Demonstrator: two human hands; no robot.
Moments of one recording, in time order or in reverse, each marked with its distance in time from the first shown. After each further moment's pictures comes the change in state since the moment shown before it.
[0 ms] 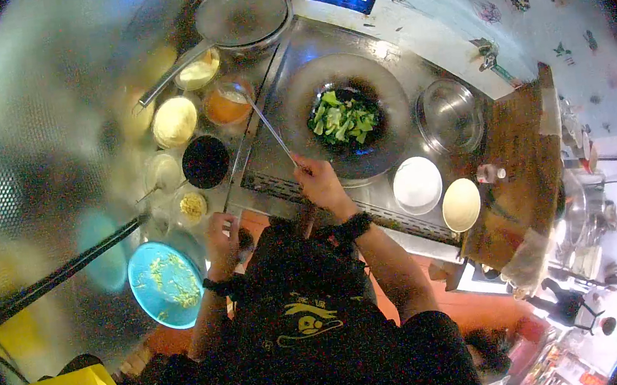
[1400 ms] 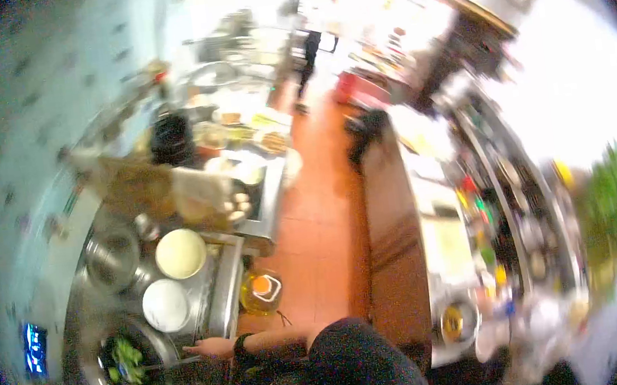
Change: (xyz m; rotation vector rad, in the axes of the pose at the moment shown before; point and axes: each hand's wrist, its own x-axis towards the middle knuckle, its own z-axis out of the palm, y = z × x) left_hand 0.009 0.216 0.081 0.118 -0.636 0.640; right_hand -0.192 0.199 -0.060 -0.429 0.678 -0.119
